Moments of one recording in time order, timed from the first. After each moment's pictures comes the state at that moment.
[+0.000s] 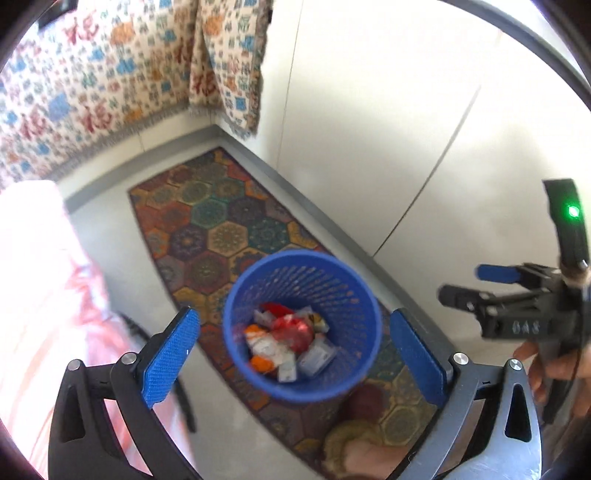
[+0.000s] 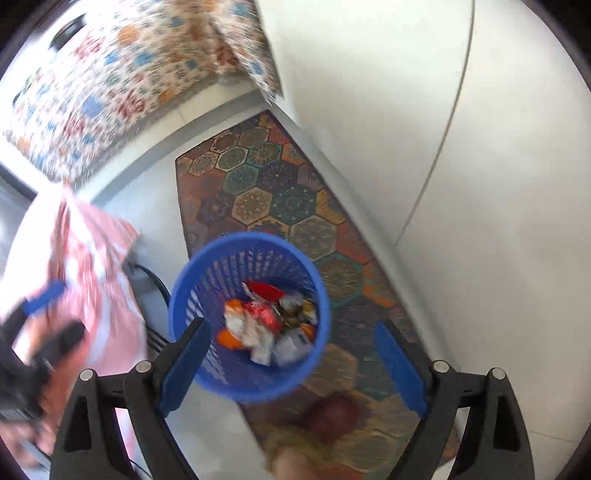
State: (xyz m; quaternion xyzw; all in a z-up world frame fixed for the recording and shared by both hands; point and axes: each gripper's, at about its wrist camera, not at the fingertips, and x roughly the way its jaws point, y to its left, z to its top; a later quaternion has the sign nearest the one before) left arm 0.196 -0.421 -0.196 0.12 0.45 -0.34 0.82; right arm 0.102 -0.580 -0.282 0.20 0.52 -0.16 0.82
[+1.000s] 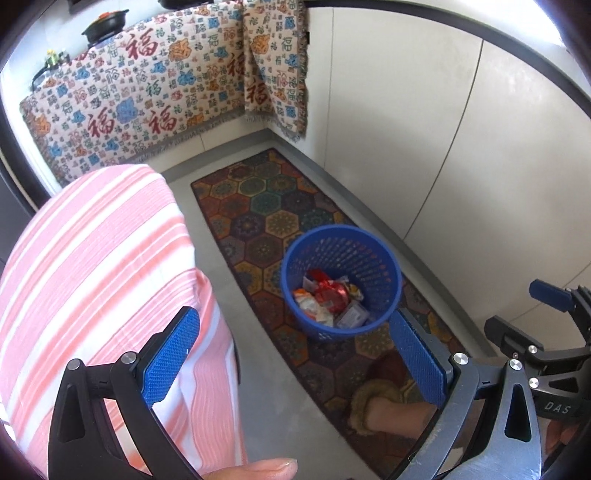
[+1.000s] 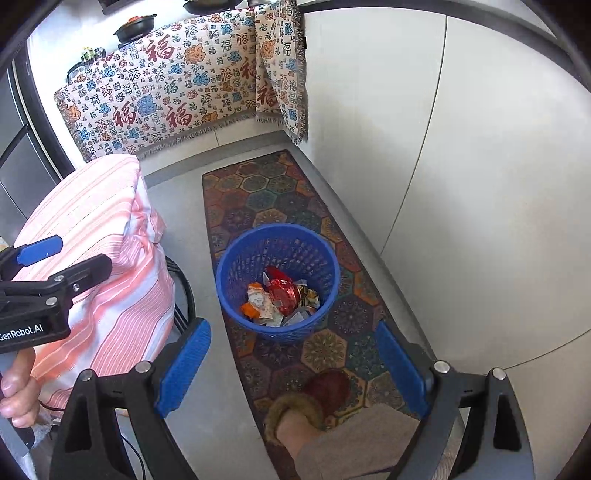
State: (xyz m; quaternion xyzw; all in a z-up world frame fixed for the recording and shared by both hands) left arm 0.122 -0.348 -0.136 0.14 0.44 -0.26 0.85; right arm -0.015 -0.456 -0.190 0.13 0.45 -0.18 0.86
